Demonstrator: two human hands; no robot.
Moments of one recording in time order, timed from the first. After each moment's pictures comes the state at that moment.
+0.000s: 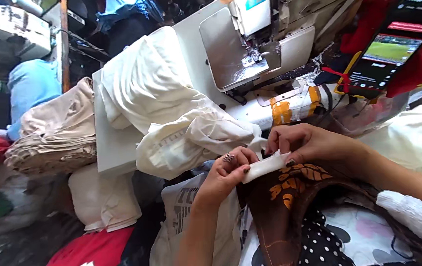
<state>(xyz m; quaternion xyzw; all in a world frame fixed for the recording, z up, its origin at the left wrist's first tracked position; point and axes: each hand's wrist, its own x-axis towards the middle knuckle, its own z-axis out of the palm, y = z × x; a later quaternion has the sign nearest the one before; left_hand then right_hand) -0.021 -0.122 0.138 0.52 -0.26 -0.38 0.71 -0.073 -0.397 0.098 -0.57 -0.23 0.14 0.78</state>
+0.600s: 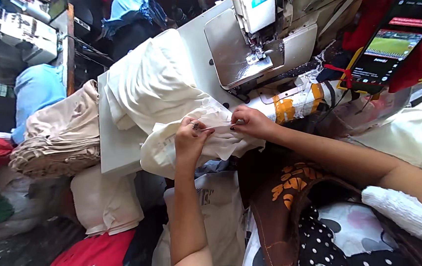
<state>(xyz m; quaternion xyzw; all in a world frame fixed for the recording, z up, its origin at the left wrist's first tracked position) 0.074 -0.080 0.123 0.93 -0.26 0.00 0.26 0.023 -0.307 0.041 -0.82 -0.14 -0.11 0.54</state>
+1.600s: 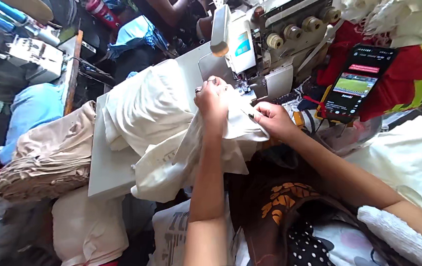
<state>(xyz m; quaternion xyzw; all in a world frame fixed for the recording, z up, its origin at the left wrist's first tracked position) 0.145 -0.261 0.152 0.93 -0.17 0.05 0.32 0.001 -0.398 0.090 -0.79 0.05 -0.12 0.60</state>
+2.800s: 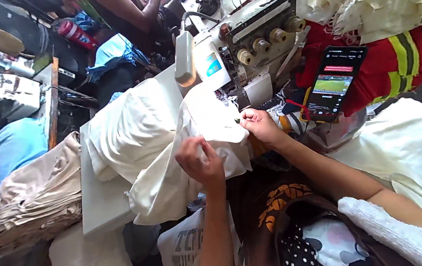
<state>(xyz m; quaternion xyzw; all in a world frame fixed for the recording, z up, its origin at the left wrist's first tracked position) 0.062 -0.210 0.103 0.81 -0.28 0.38 0.35 0.011 -0.395 0.087 -0.63 0.07 -0.13 0.77</state>
